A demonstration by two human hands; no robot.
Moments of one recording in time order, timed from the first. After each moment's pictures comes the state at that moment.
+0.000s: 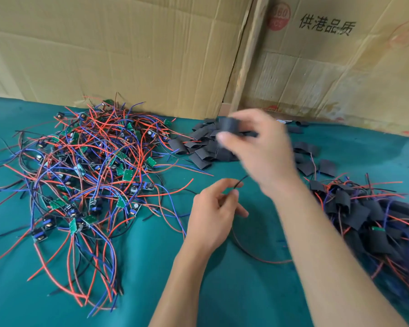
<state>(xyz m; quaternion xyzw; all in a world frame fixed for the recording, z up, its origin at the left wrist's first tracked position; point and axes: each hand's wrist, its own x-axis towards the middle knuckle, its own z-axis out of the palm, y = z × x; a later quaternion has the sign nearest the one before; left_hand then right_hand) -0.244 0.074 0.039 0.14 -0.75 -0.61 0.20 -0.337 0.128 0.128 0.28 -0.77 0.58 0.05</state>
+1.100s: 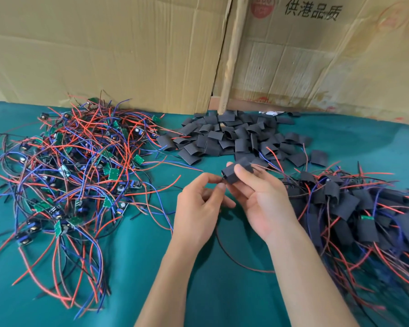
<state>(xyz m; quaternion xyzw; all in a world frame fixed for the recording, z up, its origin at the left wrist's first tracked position) -0.244 0.075 0.033 0.15 -0.73 -0.63 0.22 -0.324 0.179 0.053 0.04 -0.47 0.85 -0.24</state>
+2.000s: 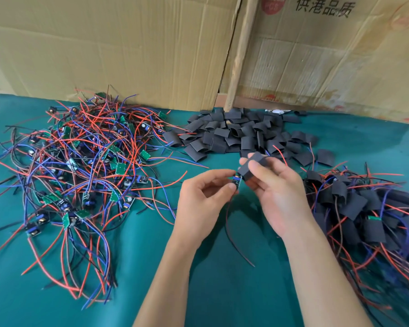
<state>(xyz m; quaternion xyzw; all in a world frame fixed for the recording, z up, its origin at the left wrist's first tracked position) -0.243 0.067 0.033 0.11 -0.64 -0.72 0.24 -0.333 0.191 0.056 0.11 -0.53 0.82 -0.18</state>
